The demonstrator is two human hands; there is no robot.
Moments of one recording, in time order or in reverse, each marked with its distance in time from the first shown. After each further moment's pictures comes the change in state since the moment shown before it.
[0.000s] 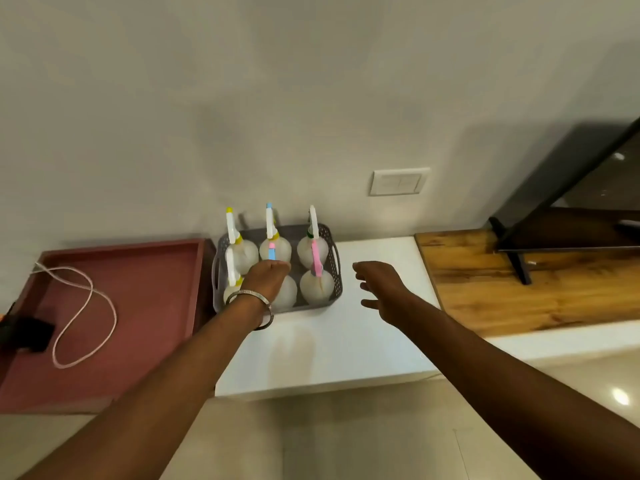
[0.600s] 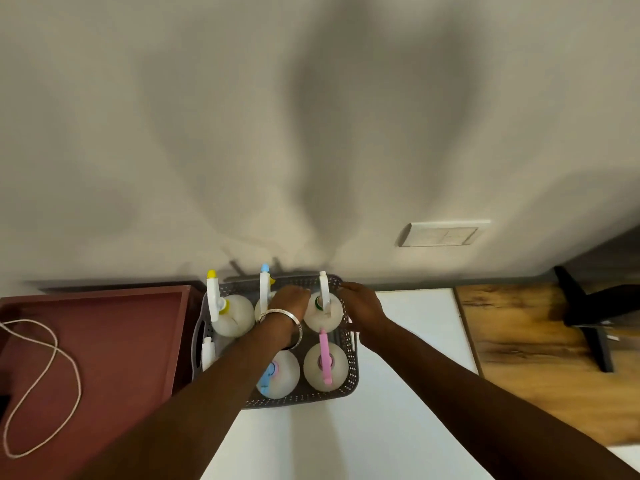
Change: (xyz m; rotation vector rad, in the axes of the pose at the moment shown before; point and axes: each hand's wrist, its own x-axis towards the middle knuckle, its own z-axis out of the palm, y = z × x) left_hand 0.197 0.061 0.053 0.557 -0.131 -0.078; right_hand 0.191 -0.072 0.071 -0.197 -0.068 -0.001
